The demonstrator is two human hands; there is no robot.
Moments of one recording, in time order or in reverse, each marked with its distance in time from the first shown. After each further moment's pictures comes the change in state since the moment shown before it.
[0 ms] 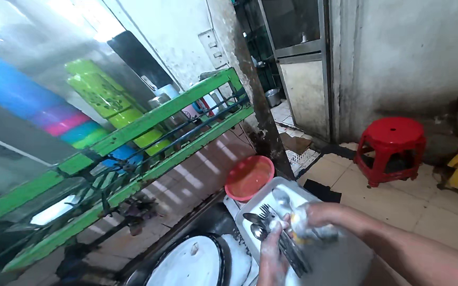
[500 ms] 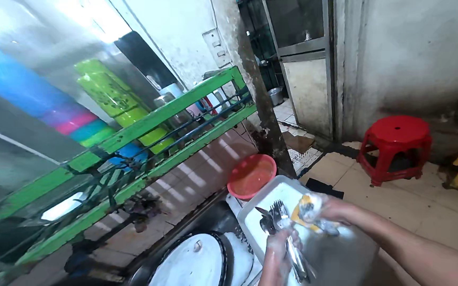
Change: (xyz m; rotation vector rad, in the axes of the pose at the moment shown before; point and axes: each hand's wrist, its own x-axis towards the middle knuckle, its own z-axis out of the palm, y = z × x) left_hand 0.001 0.003 0.008 0.027 0.051 -0.211; right_hand -0.015 0.026 0.005 0.396 0.242 -0.050
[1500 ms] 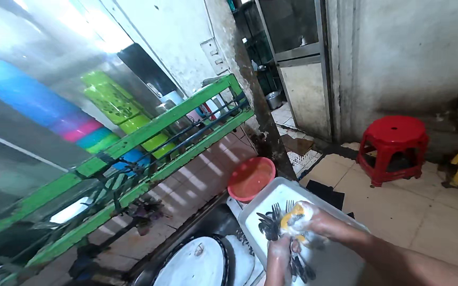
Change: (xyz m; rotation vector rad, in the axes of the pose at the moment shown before) left_hand -0.013 -0.013 0.000 0.253 0.066 0.189; right_hand 0.000 0.004 0.045 0.304 0.155 -0.123
